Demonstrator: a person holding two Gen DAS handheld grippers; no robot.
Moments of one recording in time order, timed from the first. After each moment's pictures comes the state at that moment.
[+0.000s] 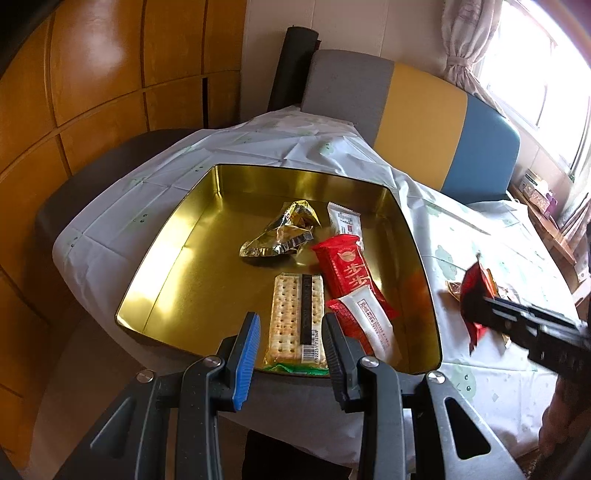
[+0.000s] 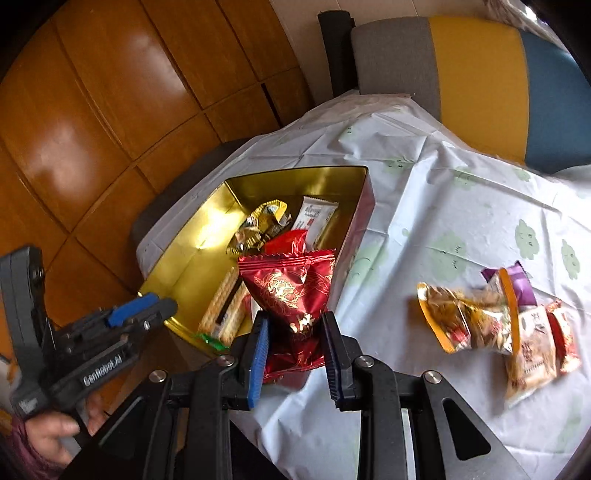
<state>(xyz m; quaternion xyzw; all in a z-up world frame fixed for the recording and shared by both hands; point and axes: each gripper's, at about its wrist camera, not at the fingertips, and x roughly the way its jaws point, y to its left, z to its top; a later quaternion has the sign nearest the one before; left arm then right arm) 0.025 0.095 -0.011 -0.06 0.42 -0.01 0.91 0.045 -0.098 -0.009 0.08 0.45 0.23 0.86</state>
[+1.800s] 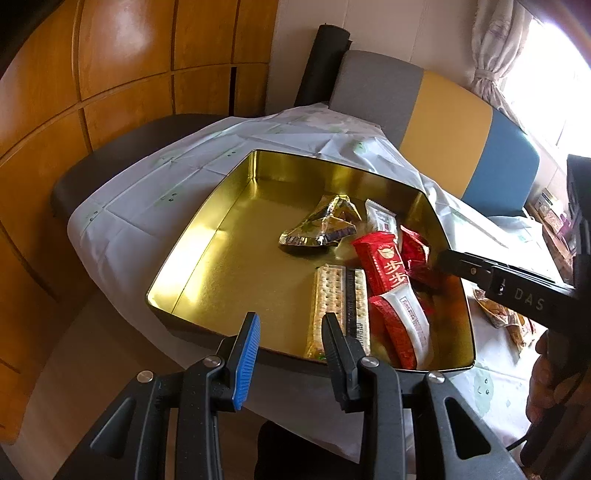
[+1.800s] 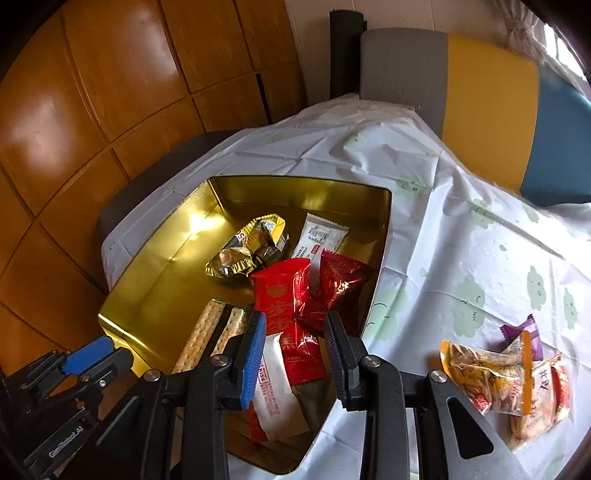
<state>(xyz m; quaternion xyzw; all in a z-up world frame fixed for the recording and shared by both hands) 0.020 0.129 -0.025 -0.09 0.43 0.02 0.90 0.096 -0.043 -0.013 0.01 0.44 0.18 0.88</state>
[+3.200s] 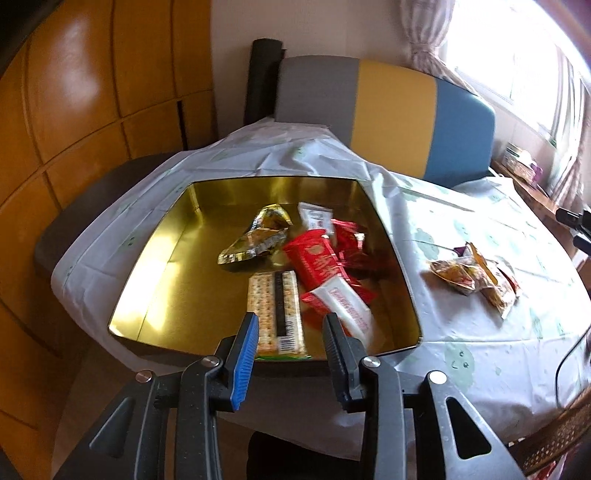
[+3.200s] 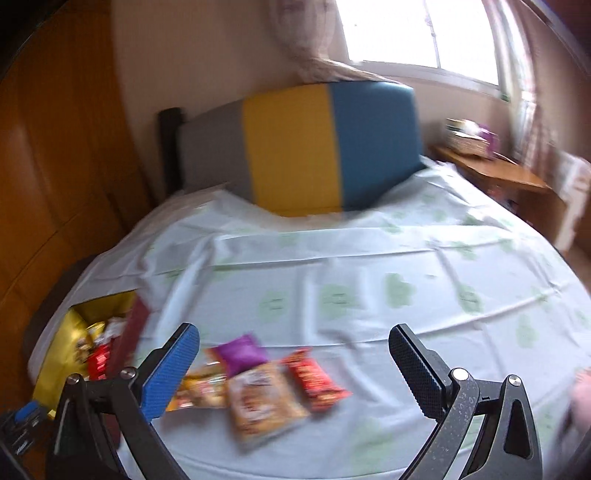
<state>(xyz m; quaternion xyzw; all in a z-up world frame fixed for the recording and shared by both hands) 0.007 0.065 -0.007 0.00 0.40 -0.04 0.92 0.026 -0.328 0.035 0.12 0.33 -0.12 0.93</state>
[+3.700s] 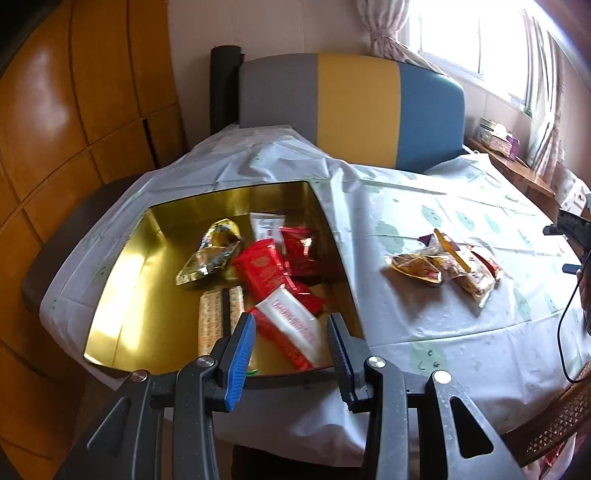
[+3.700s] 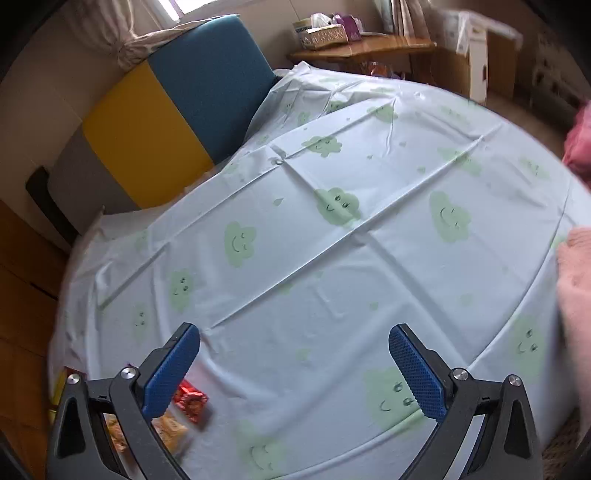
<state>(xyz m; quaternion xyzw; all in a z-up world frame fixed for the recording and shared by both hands) 0.014 0.014 0.000 0.05 0.40 -0.08 0.91 0.007 -0.463 -0.023 0.32 0.41 -0.24 0.82</state>
